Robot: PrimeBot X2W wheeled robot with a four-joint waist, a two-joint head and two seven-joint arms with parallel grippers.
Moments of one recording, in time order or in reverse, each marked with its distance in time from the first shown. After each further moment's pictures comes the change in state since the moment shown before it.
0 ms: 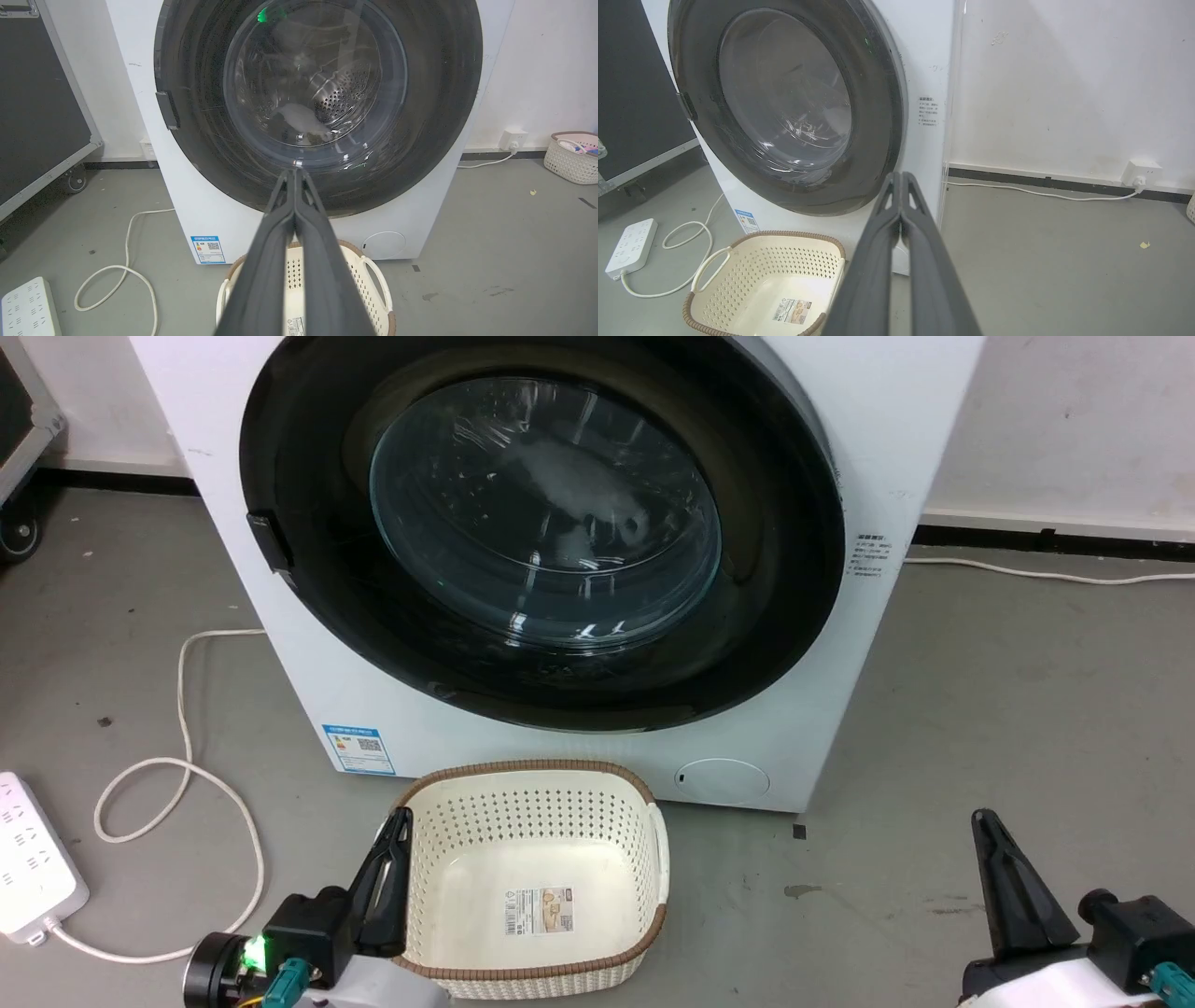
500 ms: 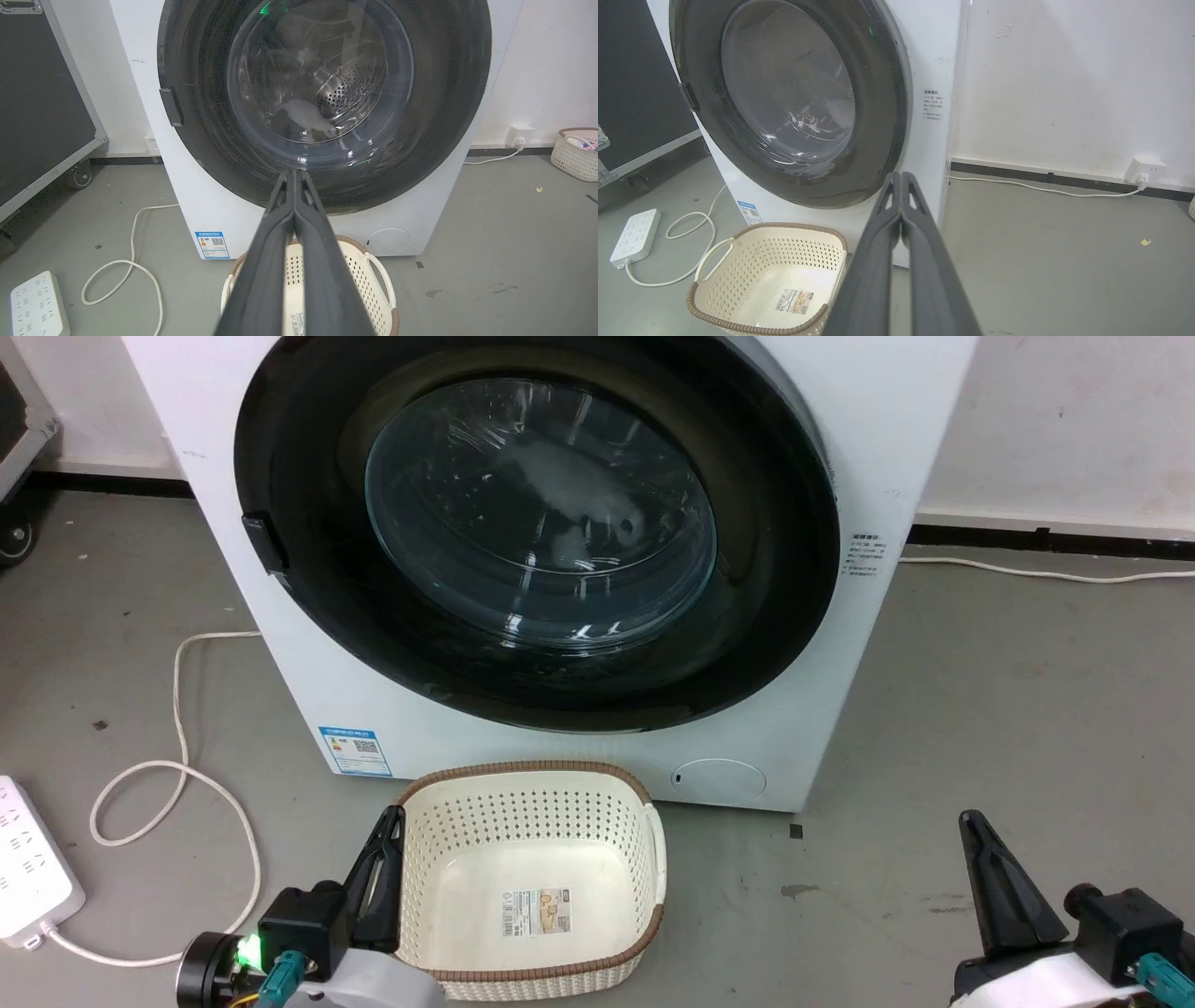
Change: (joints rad) left arm 0.000 -0.003 0.014 -0.013 0.008 0.009 0.036; right arm -0.003 0.000 0.014 -0.006 -0.009 0.000 0.035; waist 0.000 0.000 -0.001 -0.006
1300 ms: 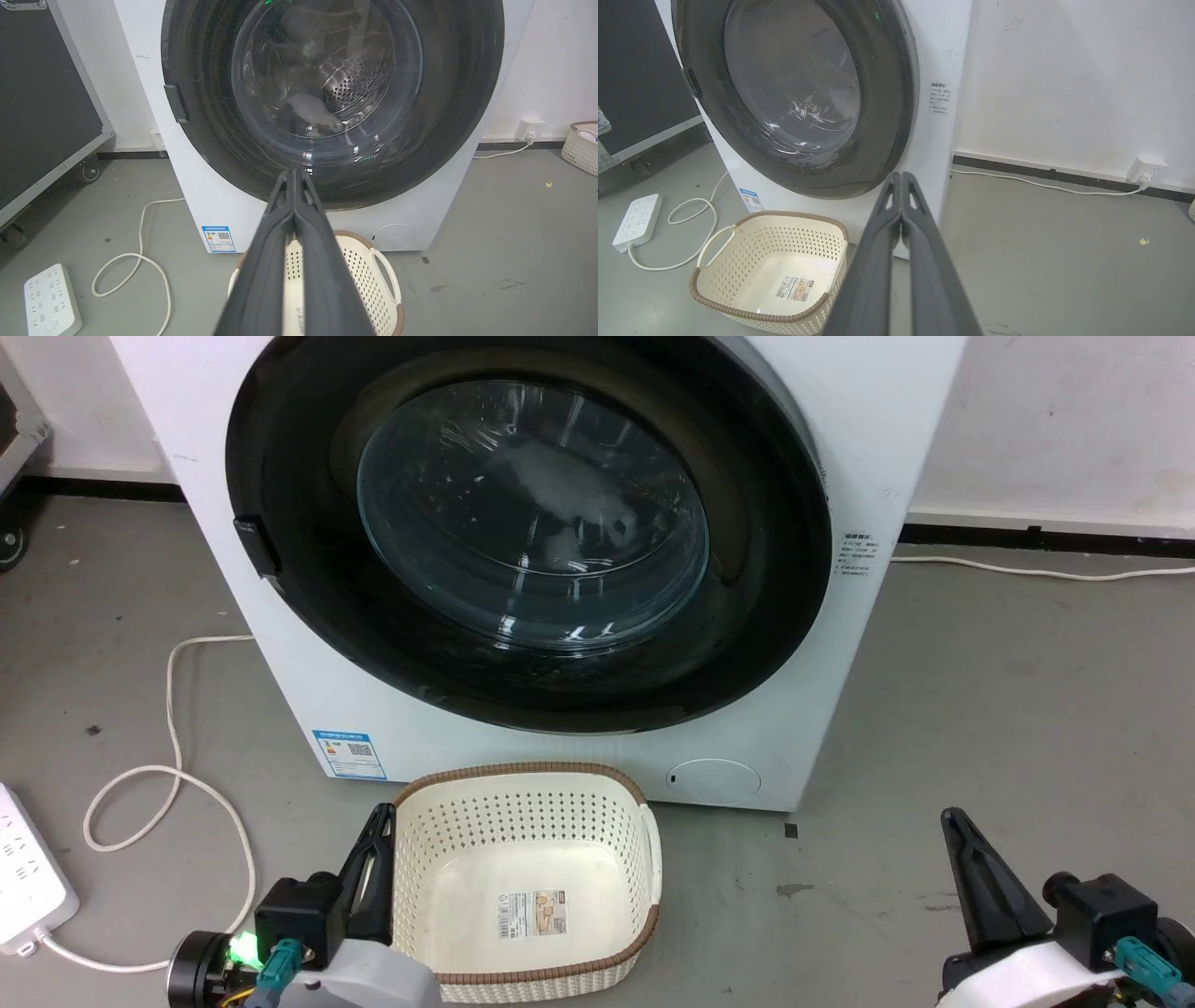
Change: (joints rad) left arm 0.000 -0.006 0.014 -0.024 0.015 0.017 0.054; right arm -0.010 0.000 0.021 -0.014 -0.021 0.000 0.058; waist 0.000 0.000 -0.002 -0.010
